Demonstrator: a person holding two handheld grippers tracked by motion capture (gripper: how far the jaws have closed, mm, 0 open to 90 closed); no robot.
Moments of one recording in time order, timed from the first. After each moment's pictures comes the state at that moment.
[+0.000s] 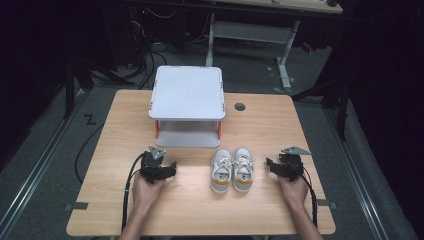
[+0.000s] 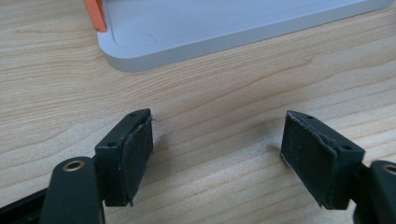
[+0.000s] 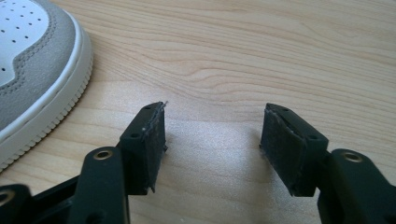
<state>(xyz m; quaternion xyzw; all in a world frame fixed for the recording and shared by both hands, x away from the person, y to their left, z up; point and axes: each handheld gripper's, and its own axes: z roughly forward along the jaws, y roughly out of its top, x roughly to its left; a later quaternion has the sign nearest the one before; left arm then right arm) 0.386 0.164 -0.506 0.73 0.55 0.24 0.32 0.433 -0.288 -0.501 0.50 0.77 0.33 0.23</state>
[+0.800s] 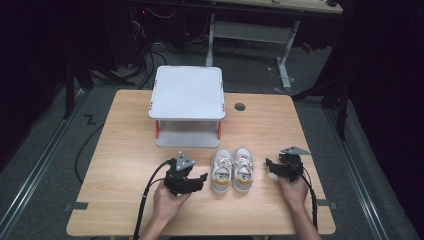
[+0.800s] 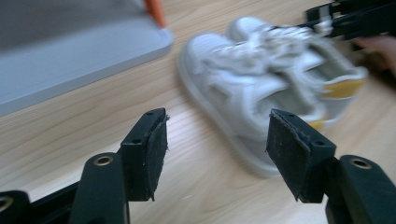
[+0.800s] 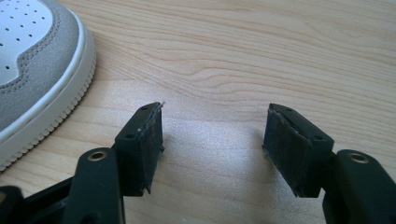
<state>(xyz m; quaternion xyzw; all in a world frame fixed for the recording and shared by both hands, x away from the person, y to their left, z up) 0.333 0.074 -0.439 0.78 0.45 0.14 0.42 0.433 -0.288 -0.501 0.50 0.77 0.33 0.23</state>
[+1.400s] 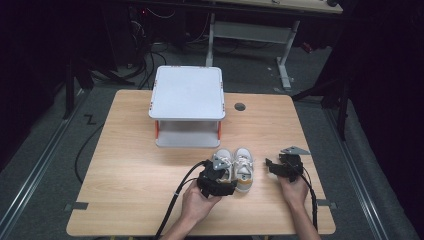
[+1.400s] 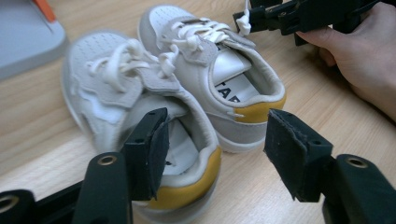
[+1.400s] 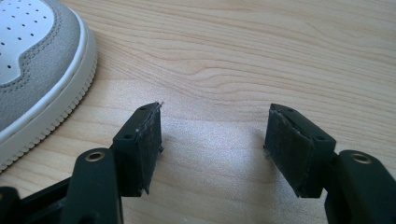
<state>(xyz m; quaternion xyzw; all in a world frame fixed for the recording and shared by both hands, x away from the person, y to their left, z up) 0.343 -0.003 -0.442 0.80 0.43 0.08 0.40 0.433 -0.288 -0.501 0.50 0.77 0.33 0.22</state>
